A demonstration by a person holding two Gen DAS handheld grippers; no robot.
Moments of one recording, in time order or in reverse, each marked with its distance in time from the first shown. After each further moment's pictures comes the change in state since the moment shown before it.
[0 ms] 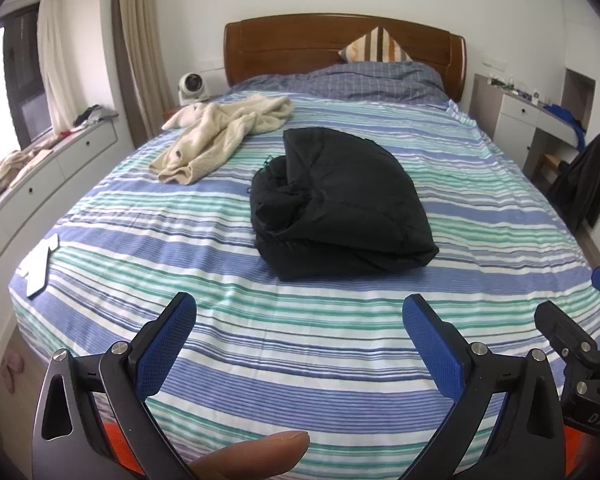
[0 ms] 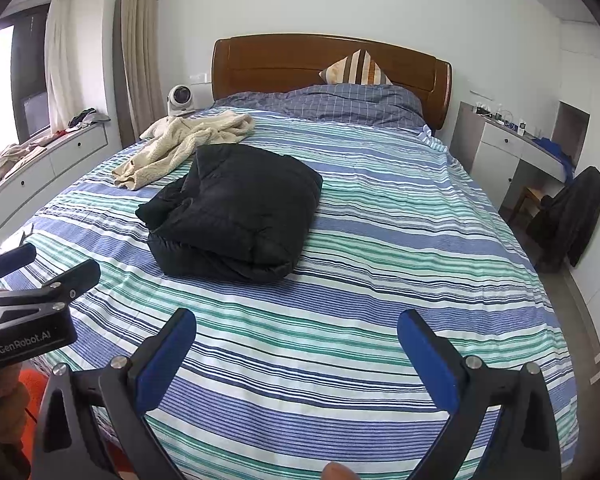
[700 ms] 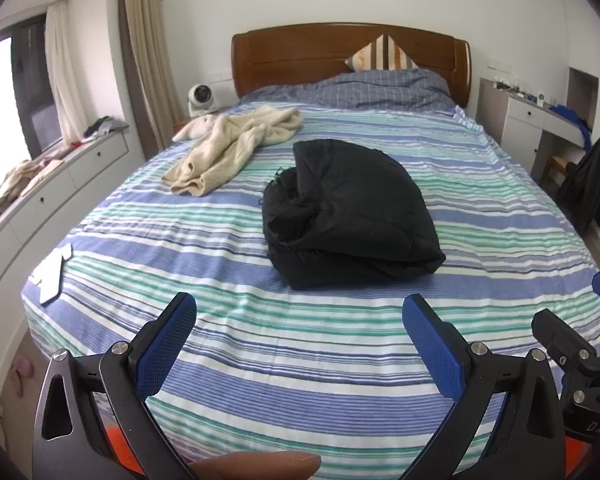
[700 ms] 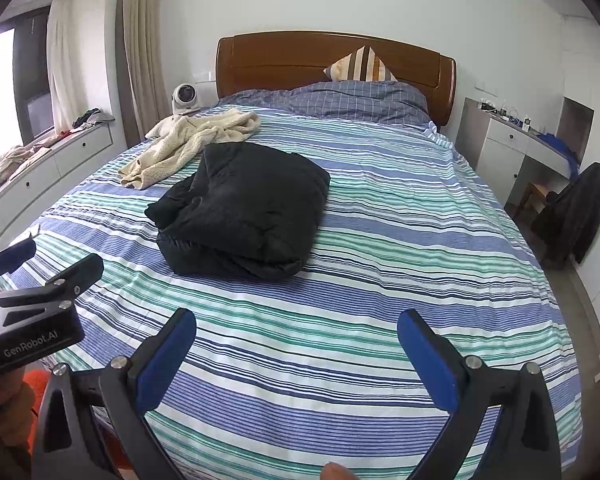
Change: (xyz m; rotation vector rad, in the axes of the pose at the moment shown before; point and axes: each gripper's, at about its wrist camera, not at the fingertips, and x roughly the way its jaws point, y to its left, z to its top) left arm -0.011 0.001 0.003 0.012 -0.039 0.040; right arm -0.007 0.003 0.001 0.011 0.016 0.032
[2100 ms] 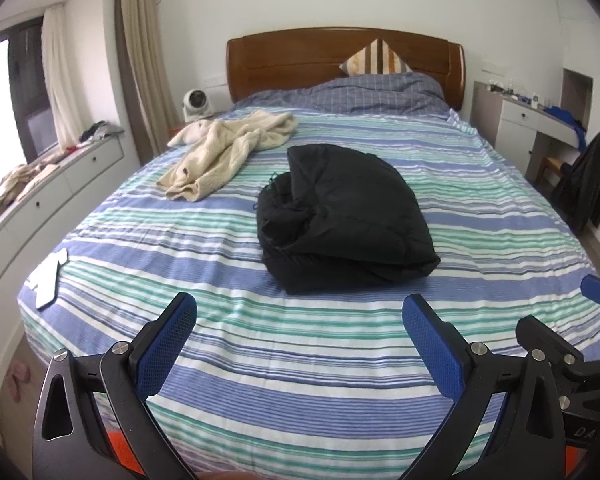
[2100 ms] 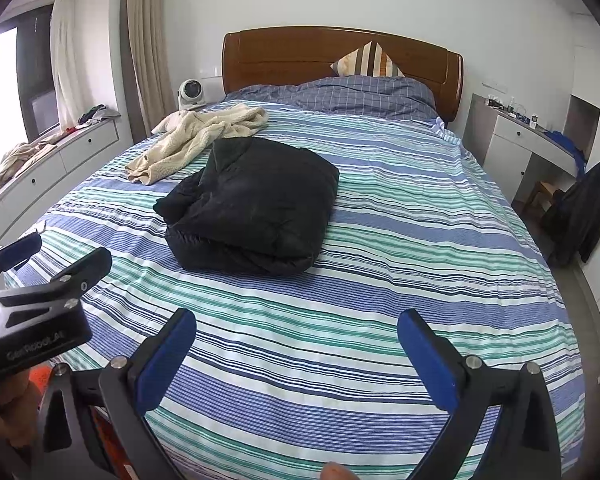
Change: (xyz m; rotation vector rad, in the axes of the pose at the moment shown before) left arm -0.001 -0.002 -0.003 0.010 -0.025 -0.014; right arm 0.005 0.000 0.000 -0.006 0.023 0.021
